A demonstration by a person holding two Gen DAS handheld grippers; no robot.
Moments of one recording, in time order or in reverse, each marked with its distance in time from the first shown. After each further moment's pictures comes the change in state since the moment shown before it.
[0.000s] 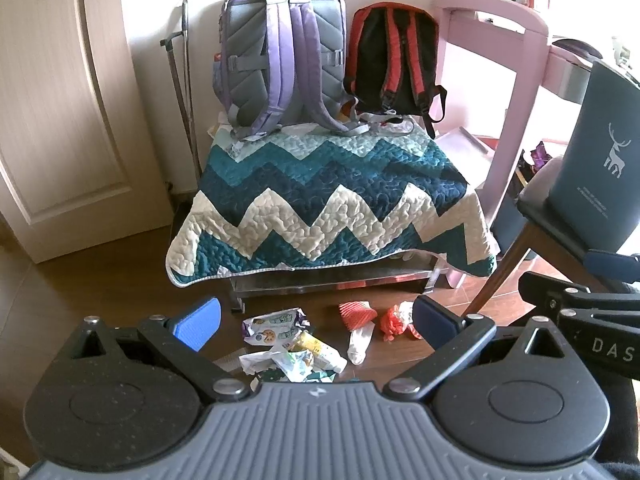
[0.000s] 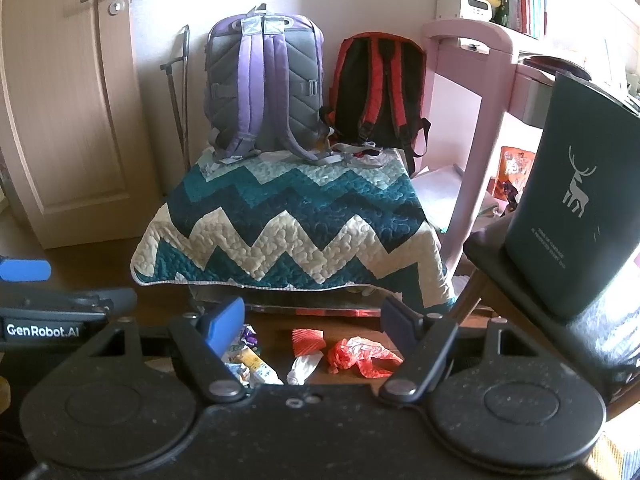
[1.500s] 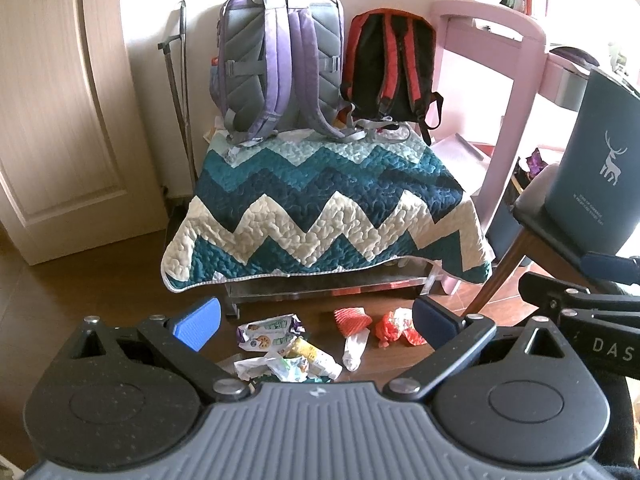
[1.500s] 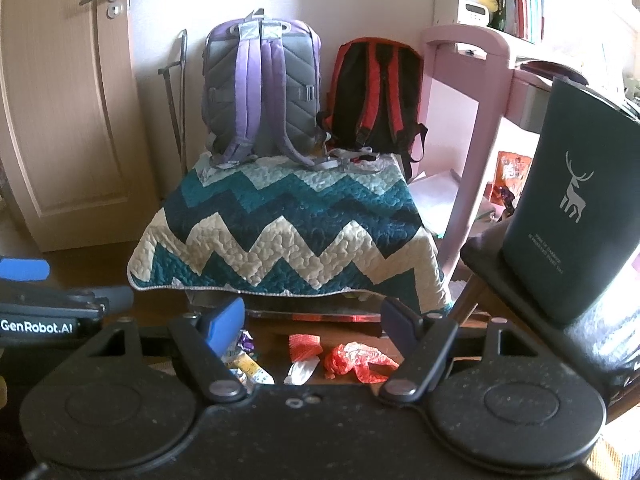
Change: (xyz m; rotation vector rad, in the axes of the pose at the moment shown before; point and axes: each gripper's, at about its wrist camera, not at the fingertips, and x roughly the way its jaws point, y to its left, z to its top) left arm 0.001 -0.007 0.008 0.009 -0.013 -0.007; right arm -0.004 -0.003 -0.005 0.013 -0.045 0.000
